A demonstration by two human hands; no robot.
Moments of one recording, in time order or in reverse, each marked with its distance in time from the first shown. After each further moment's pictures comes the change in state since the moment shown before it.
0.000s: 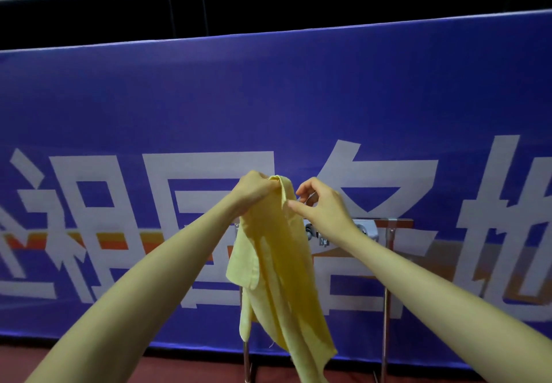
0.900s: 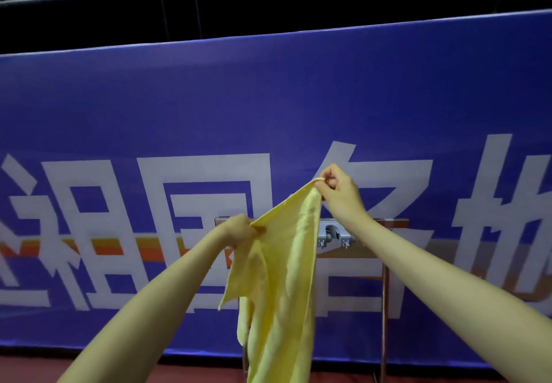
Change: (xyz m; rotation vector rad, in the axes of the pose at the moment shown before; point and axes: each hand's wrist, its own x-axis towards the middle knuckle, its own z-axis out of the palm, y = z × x) left_hand -0.007 -0.073 0.017 0.123 -0.341 -0.126; right_hand 0.027 0.024 -0.027 0.097 0.137 0.072
